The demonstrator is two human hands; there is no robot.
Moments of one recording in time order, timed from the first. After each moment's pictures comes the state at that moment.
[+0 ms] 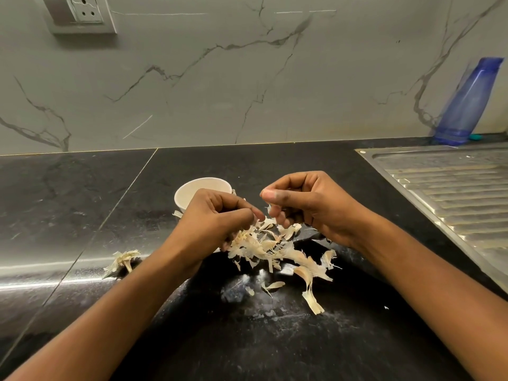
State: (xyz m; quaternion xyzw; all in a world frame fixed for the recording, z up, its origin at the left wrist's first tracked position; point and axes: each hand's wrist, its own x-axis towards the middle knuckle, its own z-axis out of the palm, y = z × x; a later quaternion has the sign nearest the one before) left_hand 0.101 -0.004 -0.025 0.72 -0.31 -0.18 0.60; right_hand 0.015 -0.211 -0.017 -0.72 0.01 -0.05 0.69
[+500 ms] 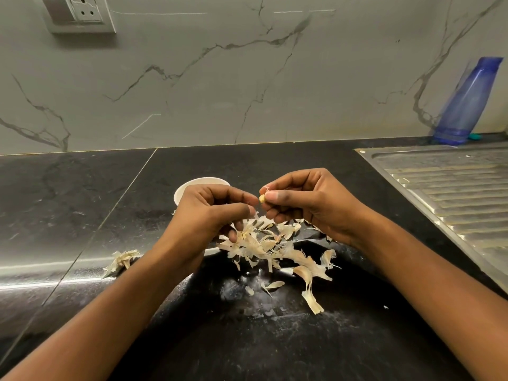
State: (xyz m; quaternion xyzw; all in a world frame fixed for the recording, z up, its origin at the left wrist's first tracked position) left_hand 0.106 0.000 -0.025 0.67 -0.28 -0.19 0.66; right_hand 0.016 -0.213 -0.017 -0.71 -0.01 -0.07 0.70
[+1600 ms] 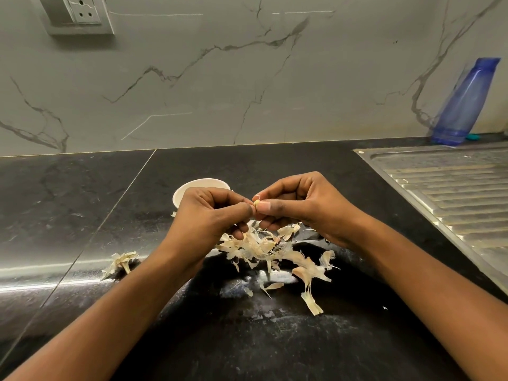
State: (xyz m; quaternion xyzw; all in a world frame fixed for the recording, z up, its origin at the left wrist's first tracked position) left_hand 0.099 -0.004 -0.022 0.68 -0.30 -0.15 0.65; right_hand 0.014 -0.208 -0.019 -0.75 -0.03 -0.06 0.66
